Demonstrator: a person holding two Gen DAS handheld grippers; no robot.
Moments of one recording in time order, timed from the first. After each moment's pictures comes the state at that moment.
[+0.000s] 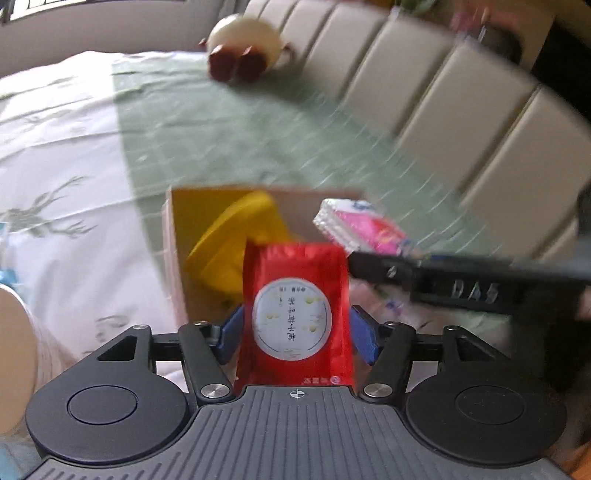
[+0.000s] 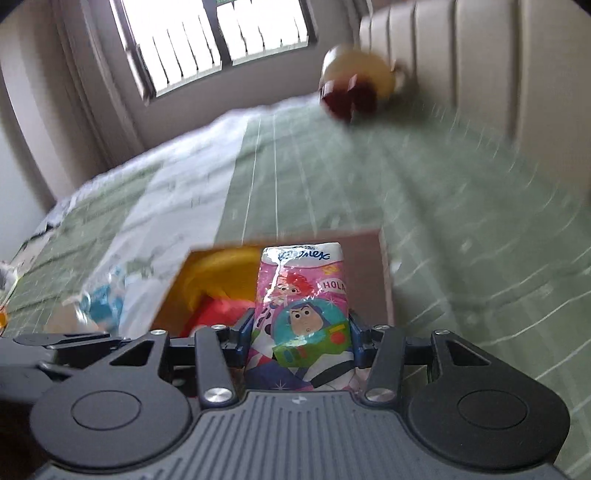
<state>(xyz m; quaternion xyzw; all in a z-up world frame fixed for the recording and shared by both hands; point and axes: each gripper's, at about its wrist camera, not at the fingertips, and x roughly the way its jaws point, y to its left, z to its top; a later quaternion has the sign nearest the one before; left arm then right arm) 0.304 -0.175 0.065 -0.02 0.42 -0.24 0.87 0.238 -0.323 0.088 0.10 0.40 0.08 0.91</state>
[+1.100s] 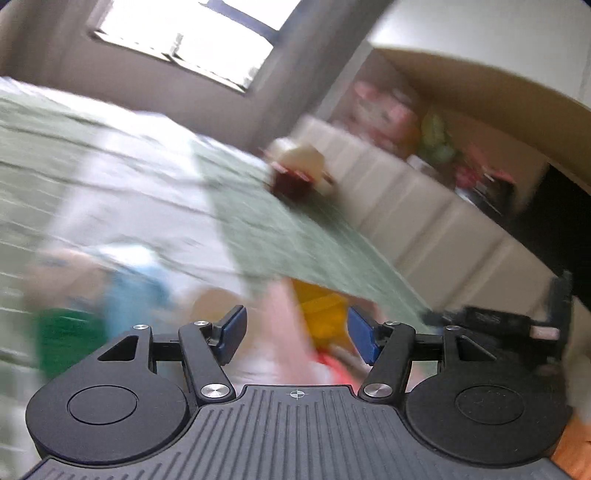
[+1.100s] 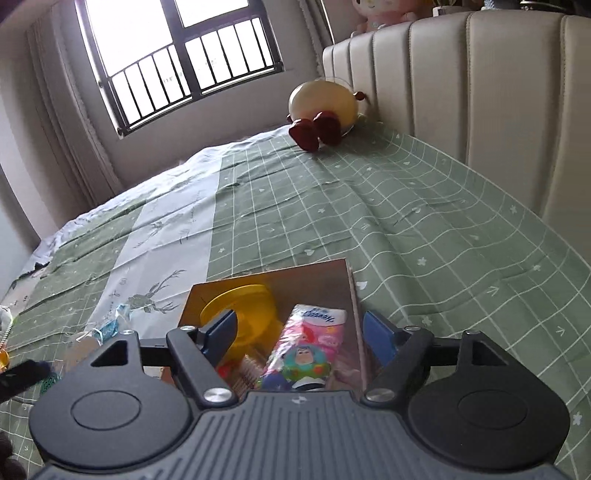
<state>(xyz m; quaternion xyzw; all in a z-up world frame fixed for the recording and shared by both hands) 0.197 0.005 0.124 -0.20 0.24 -0.18 0.93 0.188 -0.317 0.154 0.11 0.34 0.03 0.93</state>
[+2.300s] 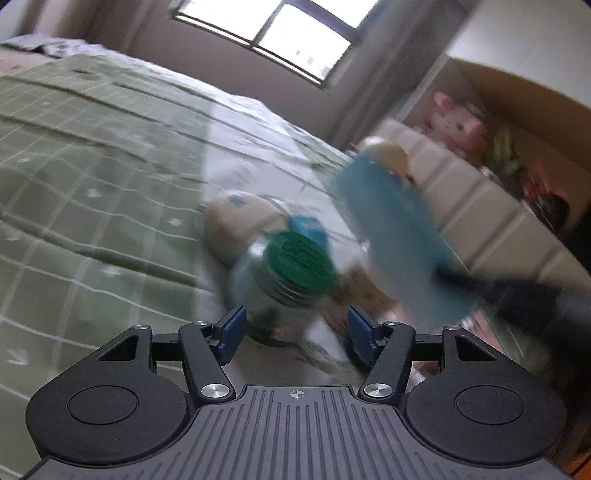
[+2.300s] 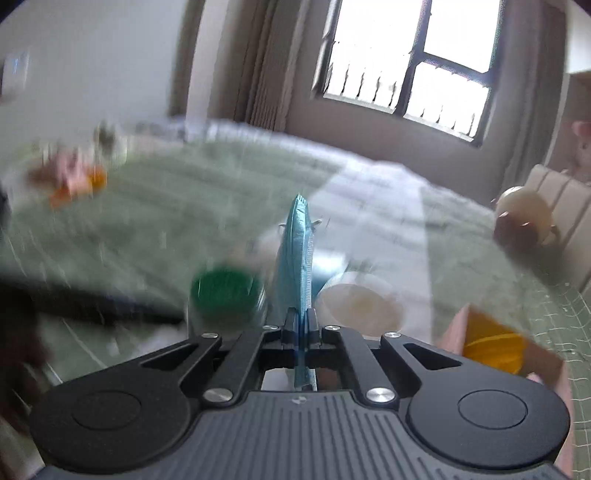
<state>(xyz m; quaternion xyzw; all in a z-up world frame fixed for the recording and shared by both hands) 0.139 0.106 0.060 -0.23 0.29 -0.12 0.92 0.097 -0.068 0.158 -0.14 0.24 0.24 0.93</state>
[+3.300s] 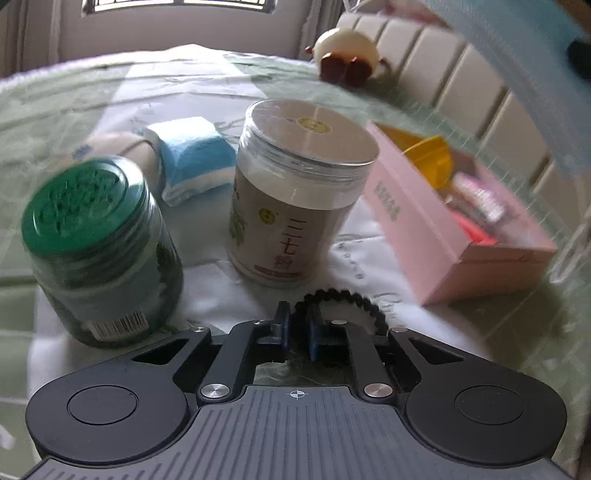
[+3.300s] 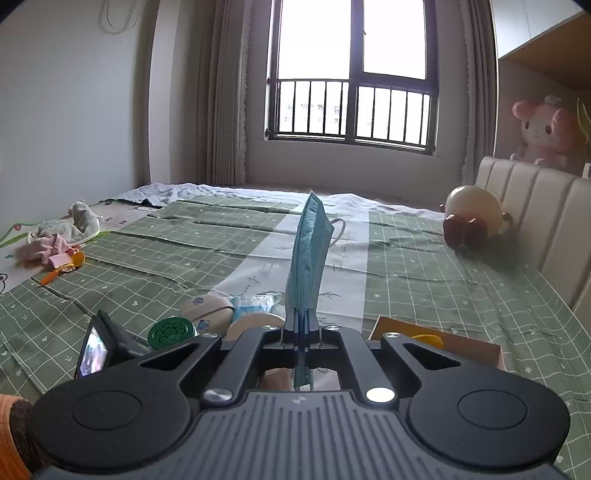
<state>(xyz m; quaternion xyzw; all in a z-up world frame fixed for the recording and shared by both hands) 0.212 -0.022 0.025 -0.08 0.39 -0.15 0.91 0.093 -0.153 0.186 -0.07 0.21 0.20 0.95</state>
